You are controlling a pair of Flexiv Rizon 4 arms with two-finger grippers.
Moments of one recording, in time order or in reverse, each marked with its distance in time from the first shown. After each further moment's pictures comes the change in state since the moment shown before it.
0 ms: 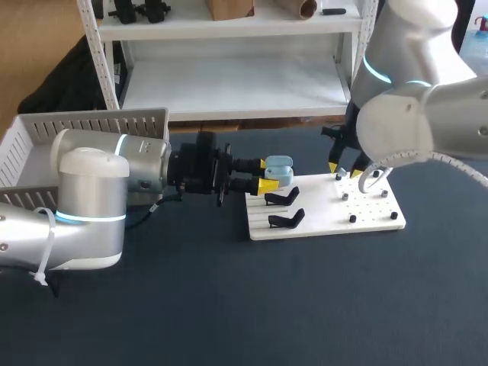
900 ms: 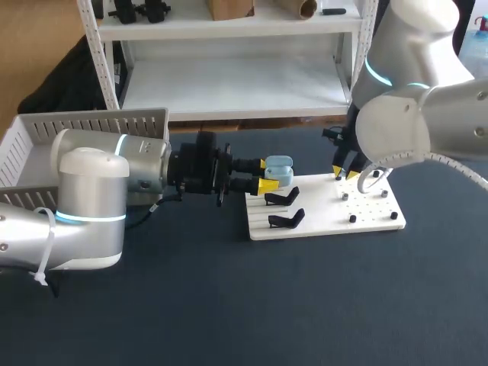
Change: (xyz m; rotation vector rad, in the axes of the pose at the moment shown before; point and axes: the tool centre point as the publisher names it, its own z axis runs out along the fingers) left arm 0.000 0.000 0.000 0.000 0.000 0.000; right arm 0.000 -0.002 0.006 -0.009 0.012 0.011
